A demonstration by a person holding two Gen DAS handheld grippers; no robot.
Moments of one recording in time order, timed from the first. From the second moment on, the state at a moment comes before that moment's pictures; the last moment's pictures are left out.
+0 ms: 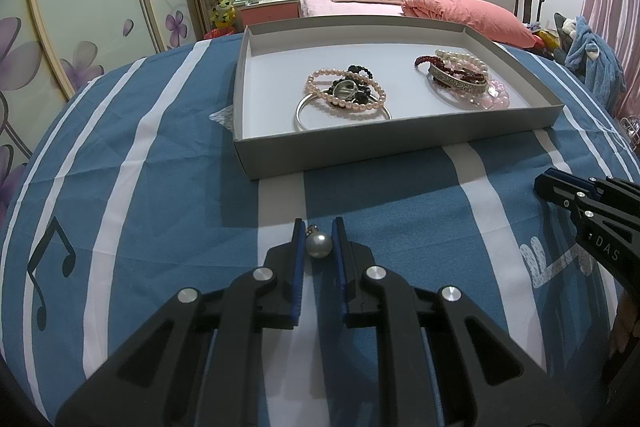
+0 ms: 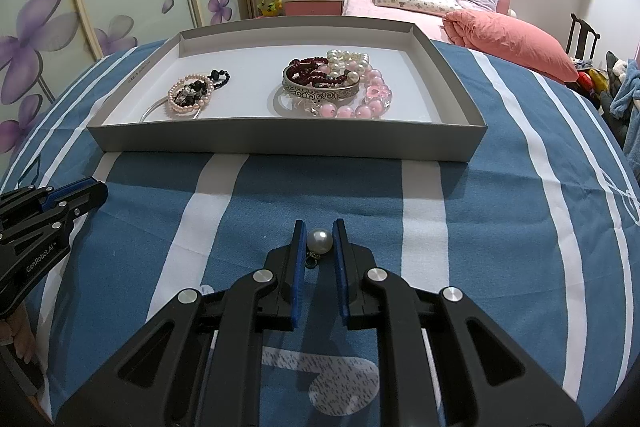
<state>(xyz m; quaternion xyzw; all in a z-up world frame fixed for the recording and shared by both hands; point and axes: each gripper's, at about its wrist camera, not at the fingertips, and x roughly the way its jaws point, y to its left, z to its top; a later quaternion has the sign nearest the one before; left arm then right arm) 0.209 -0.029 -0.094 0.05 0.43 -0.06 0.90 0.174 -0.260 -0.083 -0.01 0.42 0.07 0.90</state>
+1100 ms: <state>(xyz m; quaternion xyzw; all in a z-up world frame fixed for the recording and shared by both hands) 0.155 -0.043 -0.025 0.00 0.29 -0.06 0.96 0.116 -0.267 -0.005 0.05 0.25 0.09 0.96</state>
